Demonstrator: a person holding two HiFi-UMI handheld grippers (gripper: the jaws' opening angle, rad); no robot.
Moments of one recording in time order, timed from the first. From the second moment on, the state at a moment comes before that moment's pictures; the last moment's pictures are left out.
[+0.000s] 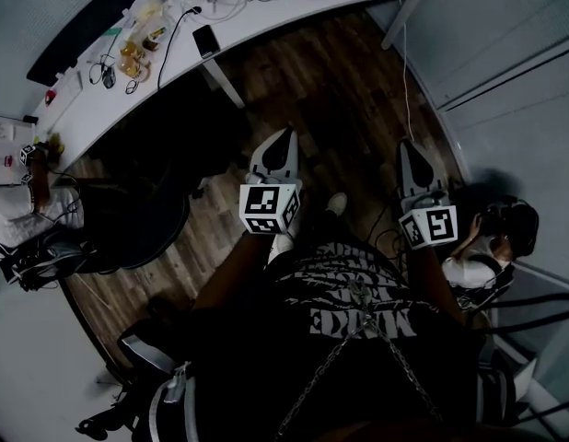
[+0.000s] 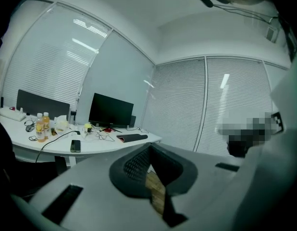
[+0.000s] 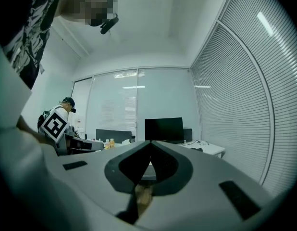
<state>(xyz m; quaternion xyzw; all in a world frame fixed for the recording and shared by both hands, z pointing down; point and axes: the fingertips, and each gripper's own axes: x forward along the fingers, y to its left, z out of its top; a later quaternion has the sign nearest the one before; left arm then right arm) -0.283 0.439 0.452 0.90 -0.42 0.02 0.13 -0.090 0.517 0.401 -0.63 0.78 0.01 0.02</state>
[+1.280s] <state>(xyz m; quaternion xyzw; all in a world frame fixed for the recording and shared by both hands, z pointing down) -0.191 0.358 0.398 0.88 -0.47 0.00 0.08 0.020 0.418 0.361 -0.58 0.81 0.00 0.07</state>
